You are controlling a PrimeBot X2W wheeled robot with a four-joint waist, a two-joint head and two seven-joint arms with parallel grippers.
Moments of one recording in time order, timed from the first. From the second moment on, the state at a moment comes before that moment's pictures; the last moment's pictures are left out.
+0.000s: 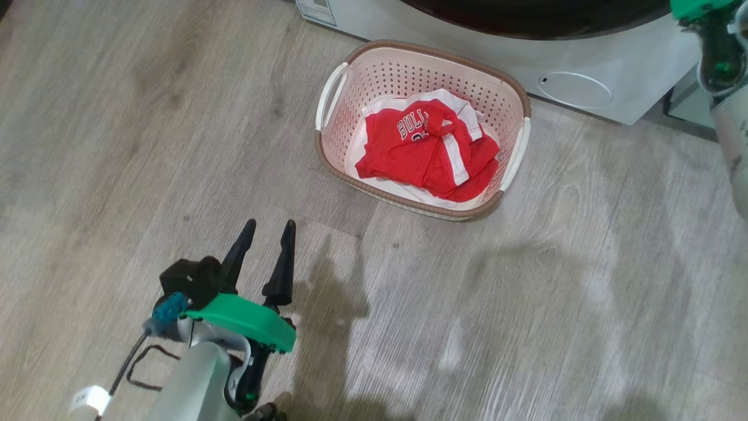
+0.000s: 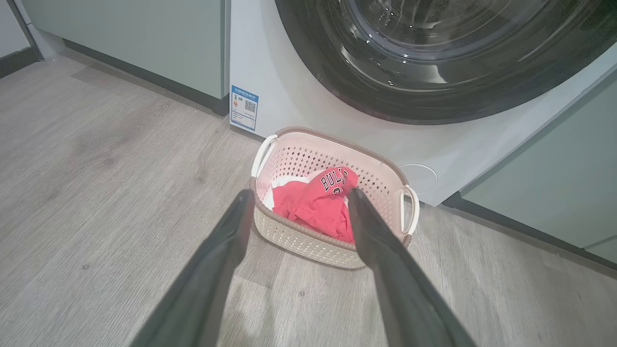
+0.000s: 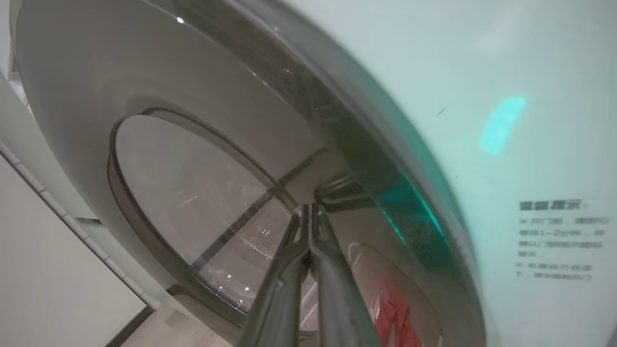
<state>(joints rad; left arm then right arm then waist) -0.23 0.04 -0.17 0.41 -0.41 -0.12 -0.26 -1.27 -0.31 0.42 1.05 0.75 0.13 -0.26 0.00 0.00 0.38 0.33</state>
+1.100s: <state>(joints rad) -0.23 0.06 0.00 0.49 -0.31 -0.12 -0.26 -0.73 -0.24 0.28 0.78 0.68 0.13 -0.26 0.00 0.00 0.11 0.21</state>
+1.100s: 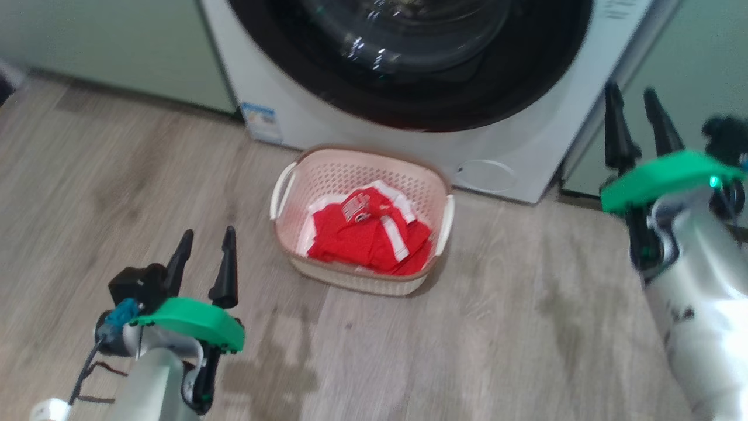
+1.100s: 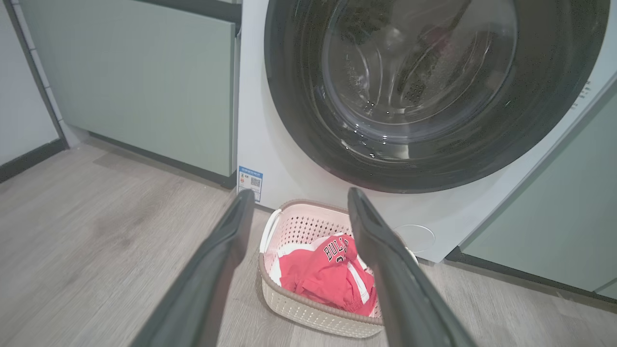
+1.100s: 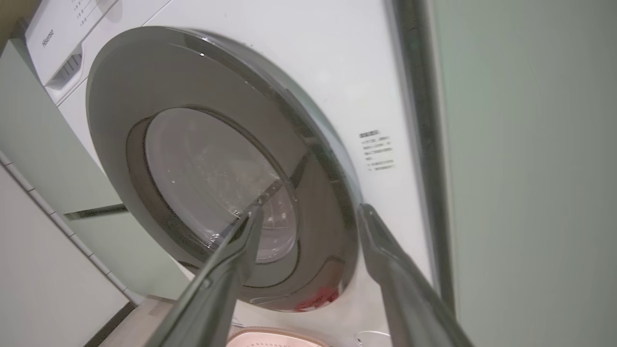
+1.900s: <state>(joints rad) -0.22 0.09 0.02 0.57 -0.26 -0.13 -0.26 -0.11 -0.10 -0.05 0.39 0.38 0.13 -0.26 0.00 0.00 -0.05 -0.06</state>
